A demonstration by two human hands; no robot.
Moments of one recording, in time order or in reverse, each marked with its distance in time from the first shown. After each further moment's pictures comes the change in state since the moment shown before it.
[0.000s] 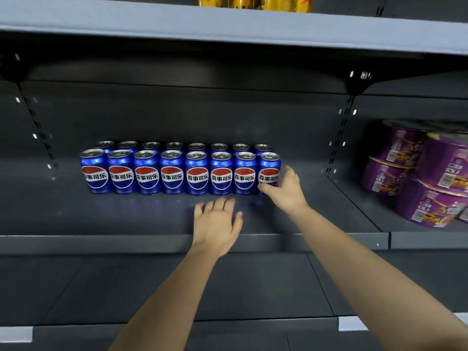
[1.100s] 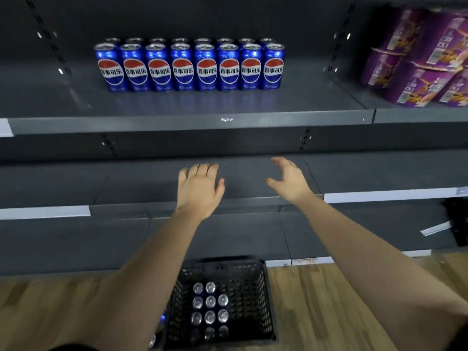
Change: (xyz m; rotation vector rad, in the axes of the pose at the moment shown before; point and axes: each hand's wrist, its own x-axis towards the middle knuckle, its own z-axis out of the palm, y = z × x) left_hand -0.217 -0.040 -0.009 0.060 -0.158 0.020; right_hand -0.250 0.073 0.007 -0.325 -0.300 0.094
